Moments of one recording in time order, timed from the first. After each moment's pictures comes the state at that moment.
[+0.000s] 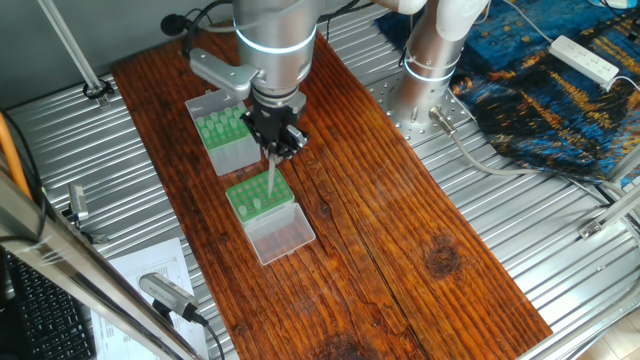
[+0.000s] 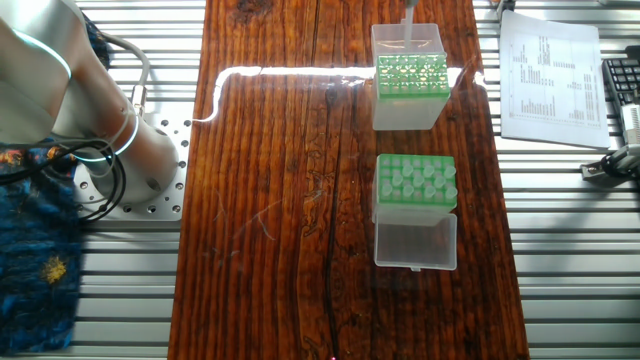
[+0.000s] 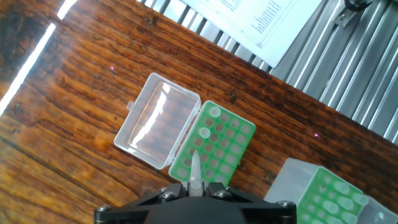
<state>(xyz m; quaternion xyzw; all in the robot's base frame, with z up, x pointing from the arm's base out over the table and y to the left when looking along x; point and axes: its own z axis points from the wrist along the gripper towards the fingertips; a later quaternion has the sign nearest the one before) 0.483 0.147 0.287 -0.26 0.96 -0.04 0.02</state>
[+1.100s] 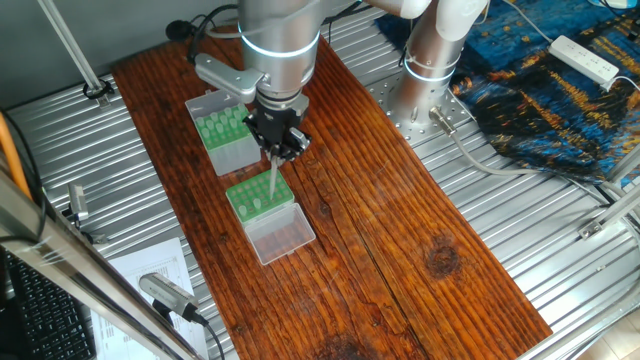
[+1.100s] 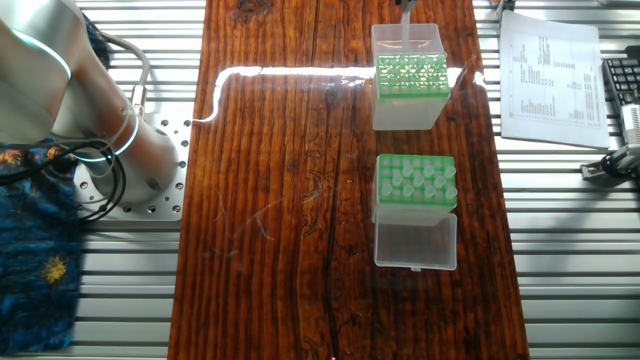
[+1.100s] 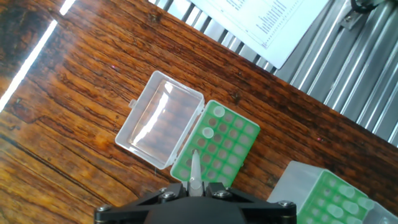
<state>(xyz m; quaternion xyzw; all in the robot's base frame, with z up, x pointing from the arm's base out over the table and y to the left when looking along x) 0.480 0.146 0.277 -0.27 0.96 -0.04 0.02</state>
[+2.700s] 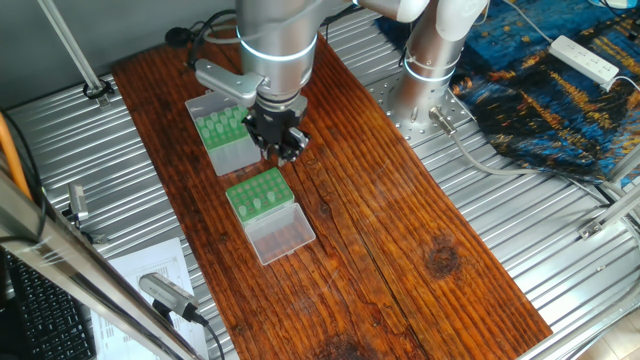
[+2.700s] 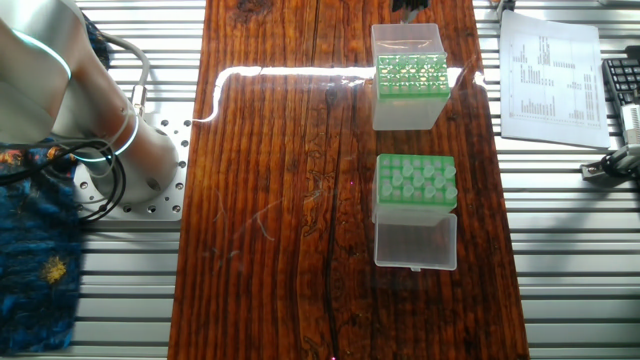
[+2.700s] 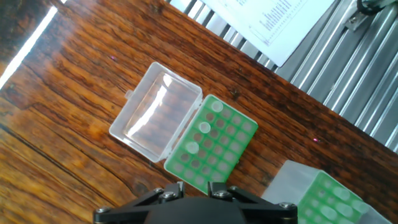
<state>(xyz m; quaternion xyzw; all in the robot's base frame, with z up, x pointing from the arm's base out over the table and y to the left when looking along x) 0.478 0.132 0.274 -0.29 0.95 -0.05 0.01</state>
